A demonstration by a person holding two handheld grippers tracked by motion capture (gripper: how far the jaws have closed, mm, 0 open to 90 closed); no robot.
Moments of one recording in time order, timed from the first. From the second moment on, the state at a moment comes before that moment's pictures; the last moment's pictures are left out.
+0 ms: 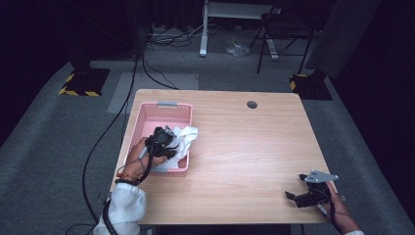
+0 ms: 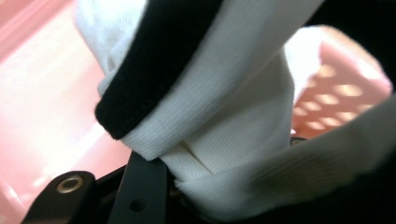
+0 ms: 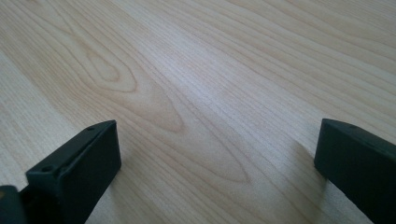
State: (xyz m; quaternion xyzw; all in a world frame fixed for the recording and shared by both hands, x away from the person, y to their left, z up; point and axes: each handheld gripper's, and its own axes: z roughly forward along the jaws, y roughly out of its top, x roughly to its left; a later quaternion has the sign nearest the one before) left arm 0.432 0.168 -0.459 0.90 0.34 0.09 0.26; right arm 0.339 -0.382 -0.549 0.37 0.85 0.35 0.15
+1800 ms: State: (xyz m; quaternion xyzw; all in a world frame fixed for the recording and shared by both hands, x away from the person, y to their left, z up) left arm 0.380 0.098 -0.404 0.86 0.26 0.14 0.41; right arm 0.339 -0.382 -0.549 0.37 0.85 0.35 0.15
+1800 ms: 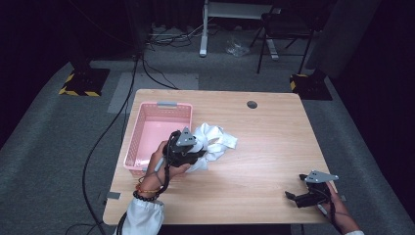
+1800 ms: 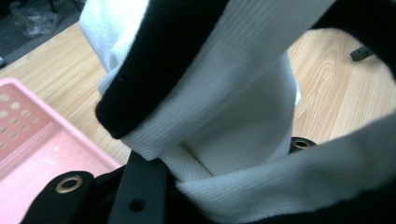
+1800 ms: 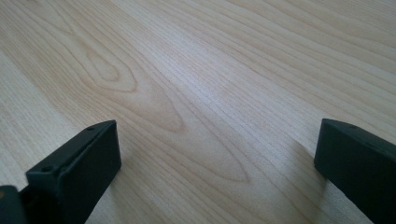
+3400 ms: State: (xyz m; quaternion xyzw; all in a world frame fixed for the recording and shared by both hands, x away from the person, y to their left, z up) left arm 0.407 0.007 -0.412 0.89 0.20 0.09 0.41; right arm 0.339 -0.382 -0.549 0.37 0.85 0.35 0.15
